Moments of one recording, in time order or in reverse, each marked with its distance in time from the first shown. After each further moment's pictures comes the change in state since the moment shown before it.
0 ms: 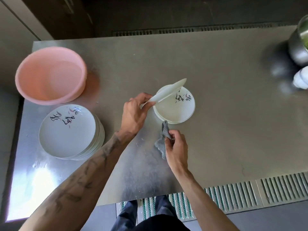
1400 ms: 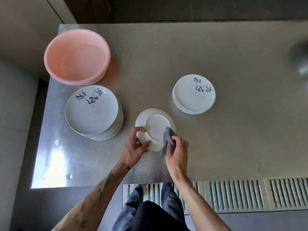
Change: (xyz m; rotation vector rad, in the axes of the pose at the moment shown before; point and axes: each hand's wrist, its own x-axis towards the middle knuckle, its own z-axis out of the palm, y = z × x) left_hand -0.171 -0.085 -0.029 -0.354 -0.116 -0.496; right_hand -0.067 0.017 0.052 -0.033 -0.040 0.019
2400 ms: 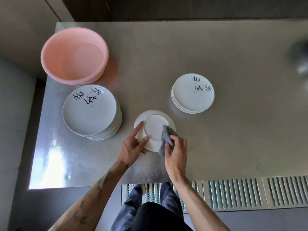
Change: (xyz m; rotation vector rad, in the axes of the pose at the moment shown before) left_hand 0.005 -0.006 -0.003 0.036 -0.063 -0.046; right_hand -0.003 -0.001 -0.002 -0.031 0.012 -0.053
